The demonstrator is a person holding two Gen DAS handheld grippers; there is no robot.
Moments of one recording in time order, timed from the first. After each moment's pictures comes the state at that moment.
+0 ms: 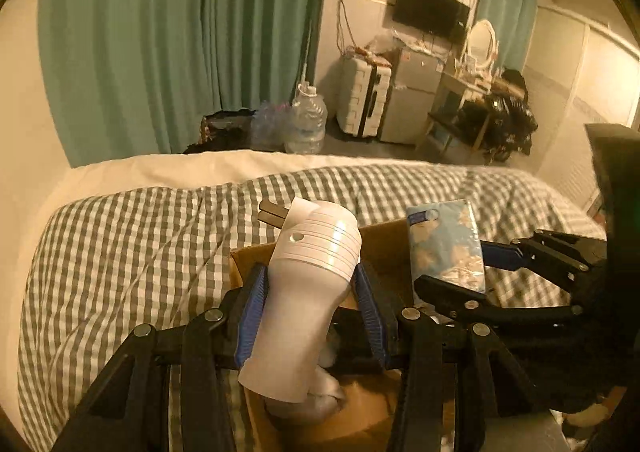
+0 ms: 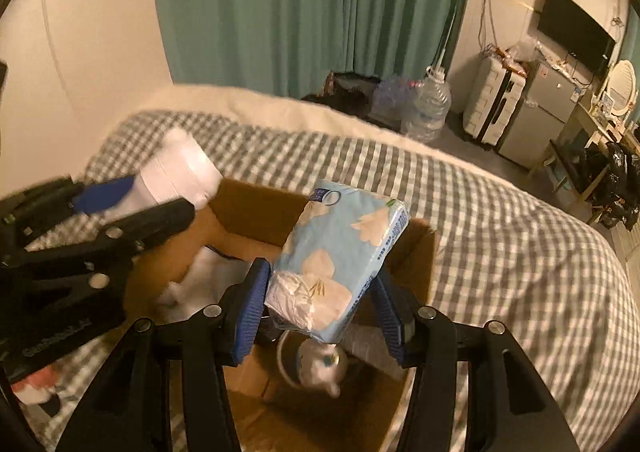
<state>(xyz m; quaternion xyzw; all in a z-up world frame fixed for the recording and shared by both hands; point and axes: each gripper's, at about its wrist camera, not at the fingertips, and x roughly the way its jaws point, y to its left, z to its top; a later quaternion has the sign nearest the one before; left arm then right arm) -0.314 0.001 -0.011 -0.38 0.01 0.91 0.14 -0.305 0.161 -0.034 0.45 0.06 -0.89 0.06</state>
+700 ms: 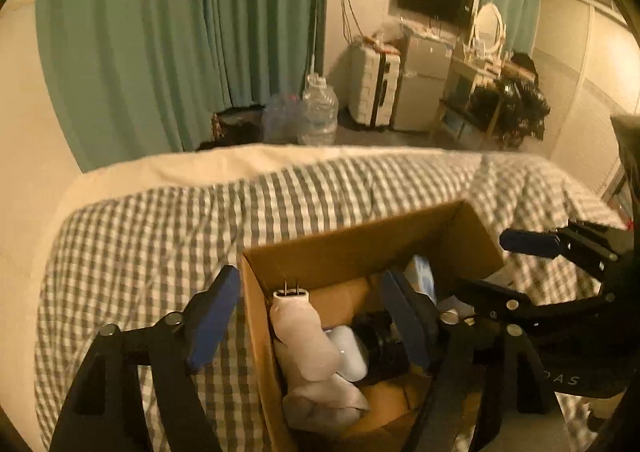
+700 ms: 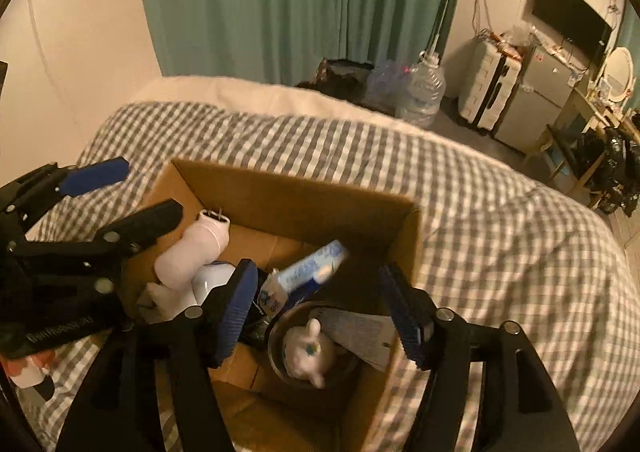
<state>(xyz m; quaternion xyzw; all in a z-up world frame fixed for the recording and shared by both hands) -0.308 0.012 -0.003 -0.39 0.03 0.91 0.12 -0.299 0.181 -0.029 0.45 0.04 -0.89 0.04</state>
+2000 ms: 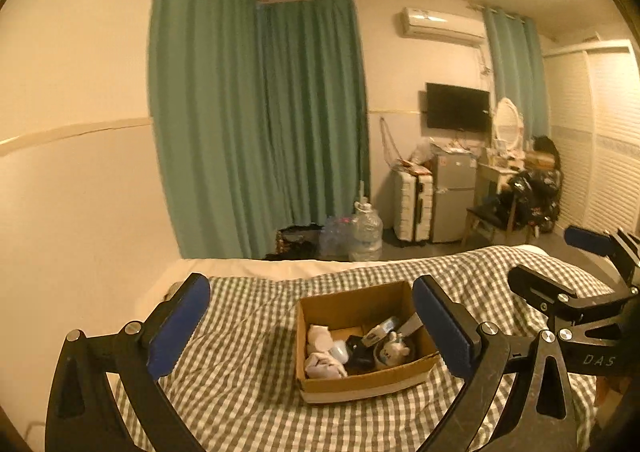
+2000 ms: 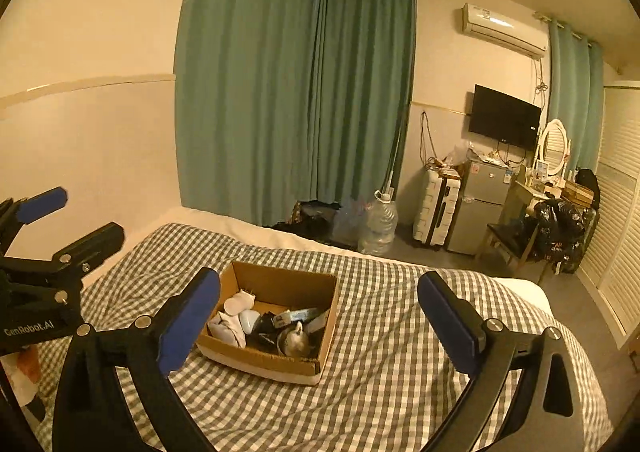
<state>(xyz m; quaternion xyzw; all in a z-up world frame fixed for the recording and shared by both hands) -0.053 0.022 0.131 -0.15 0.04 0.99 0.00 -0.049 0.178 0.130 0.20 0.05 -0.98 0.00</state>
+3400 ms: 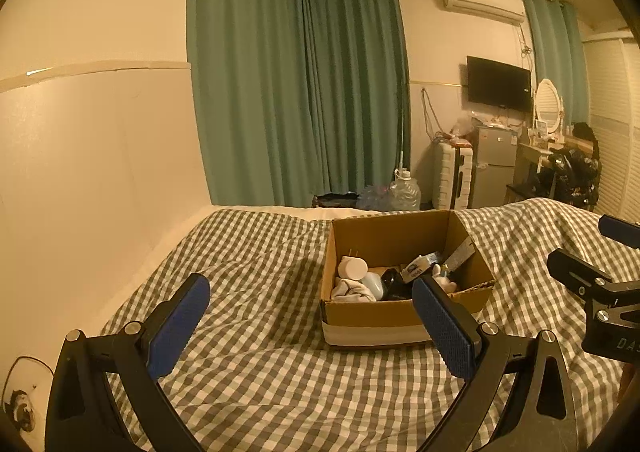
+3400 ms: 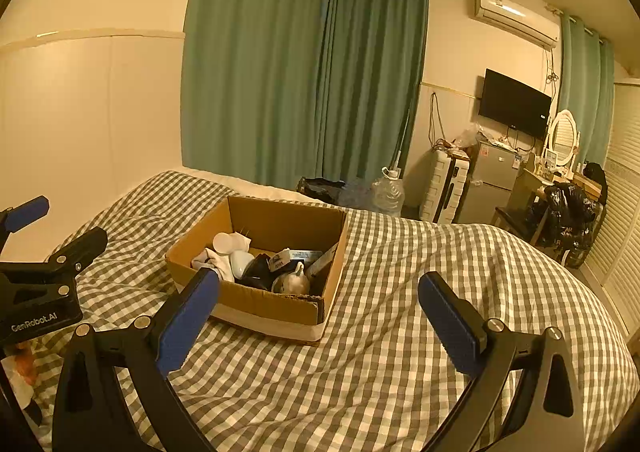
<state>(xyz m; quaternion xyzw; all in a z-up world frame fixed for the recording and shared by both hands) -0.051 0.018 0.009 -0.20 0.02 0.98 -0.07 -0.061 0.187 0.013 0.22 0.06 -0.97 0.01</state>
